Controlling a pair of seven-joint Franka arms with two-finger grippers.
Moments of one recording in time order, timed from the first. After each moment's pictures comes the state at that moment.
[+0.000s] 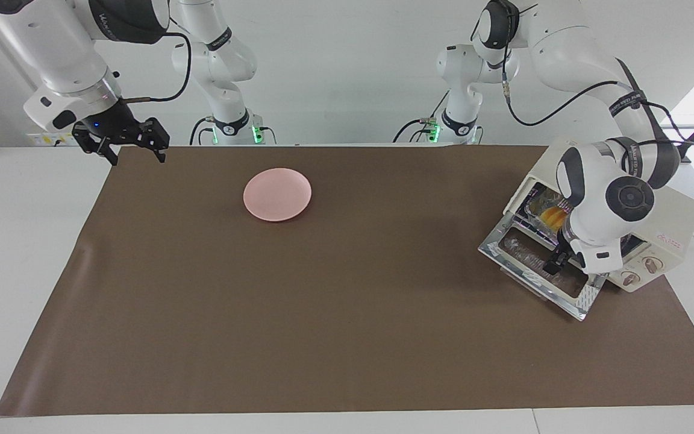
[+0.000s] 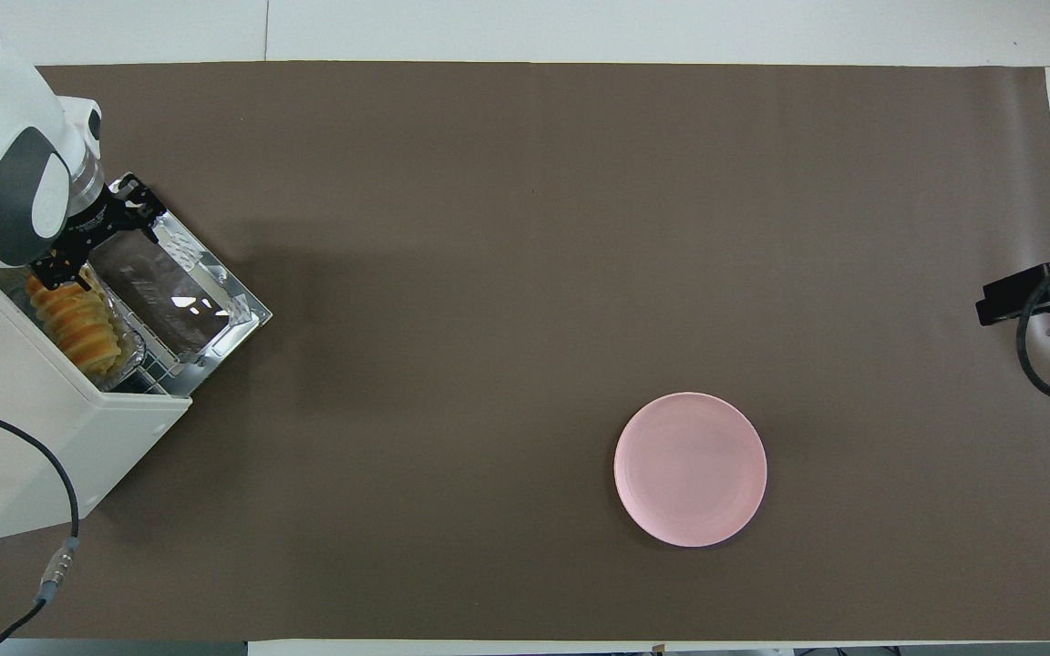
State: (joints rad) left arm -0.18 0.44 0.16 -1.53 0.15 1.74 -0.82; right arm -0.09 -0.03 0.03 -1.63 -0.02 1.50 -0.12
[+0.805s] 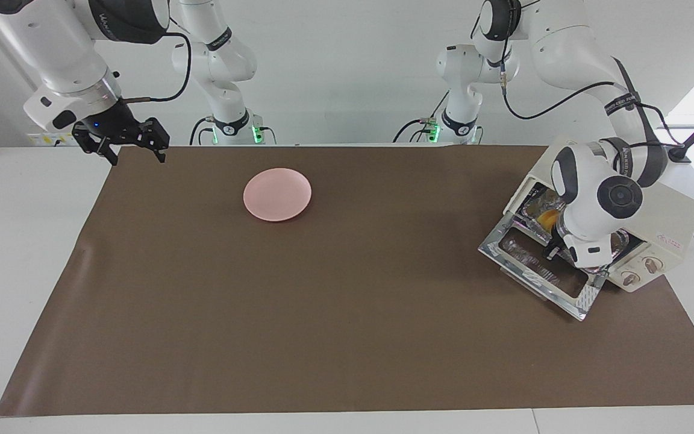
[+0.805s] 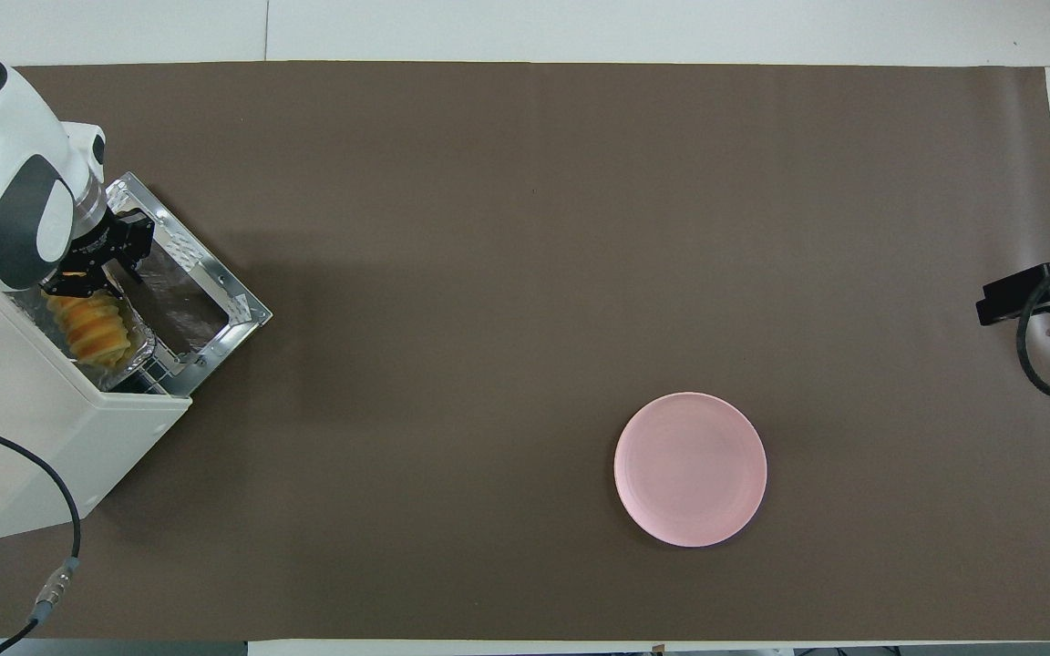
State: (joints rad) left arm -0.17 0.39 0.17 -1.67 0.16 1.81 -0.80; right arm -0.09 -0.03 0.03 -1.63 -0.02 1.50 -0.12
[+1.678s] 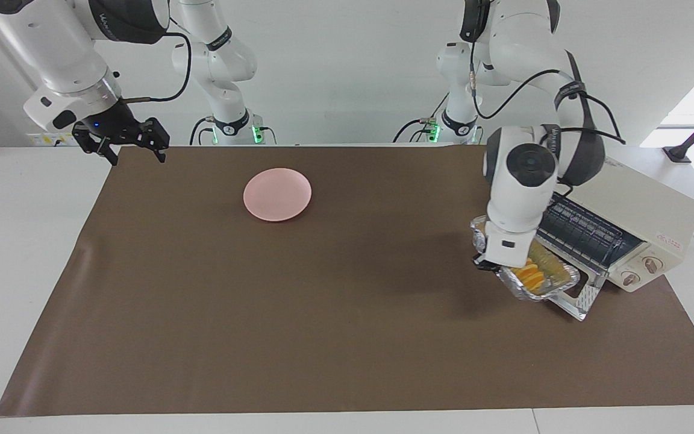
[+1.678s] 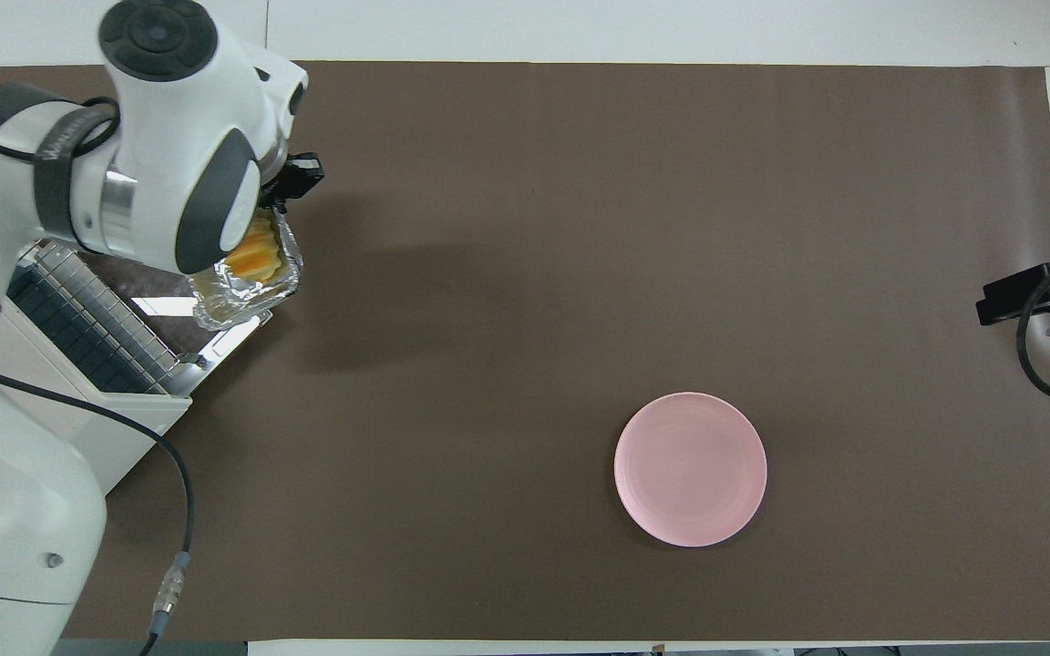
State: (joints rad) left arm -0.44 0.47 0.08 -1.39 0.13 1.83 -0.63; right arm -0.09 -0.03 0.03 -1.63 -0.02 1.50 -0.12
